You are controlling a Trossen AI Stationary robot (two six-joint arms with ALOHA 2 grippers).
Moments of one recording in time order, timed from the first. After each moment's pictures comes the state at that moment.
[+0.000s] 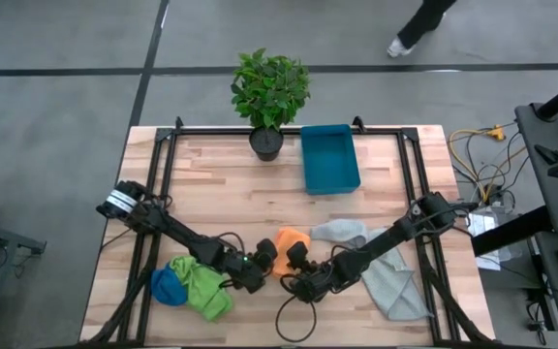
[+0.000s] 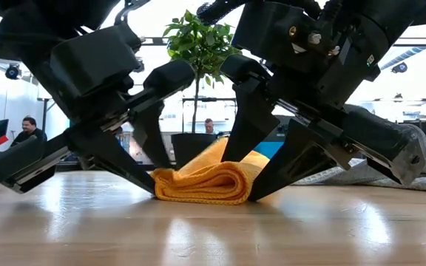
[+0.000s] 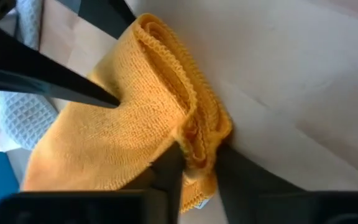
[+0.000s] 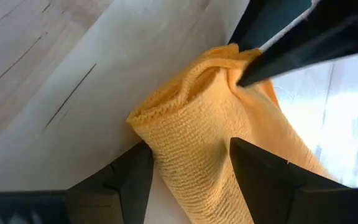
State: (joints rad) left arm -0.47 1.94 0.89 0.08 -0.32 0.69; right arm 0.50 2.04 1.22 -0.20 0.46 -0.31
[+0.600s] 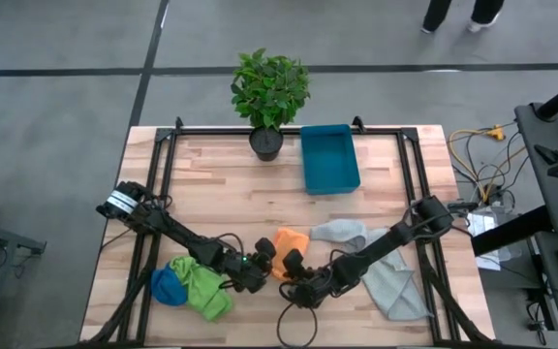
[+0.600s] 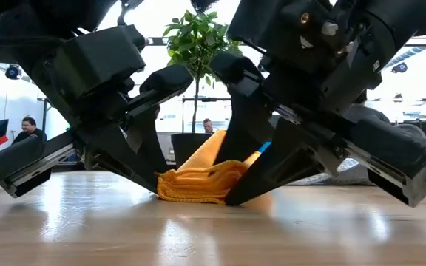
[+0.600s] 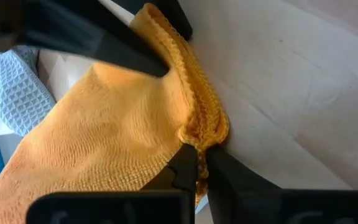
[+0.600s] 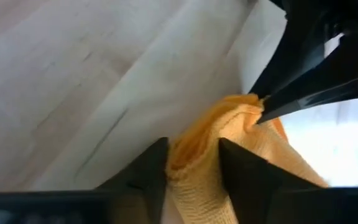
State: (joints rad) left arm -0.46 1.95 0.88 0.10 -0.34 0.58; right arm 0.51 2.10 1.23 -0.08 0.42 -0.38
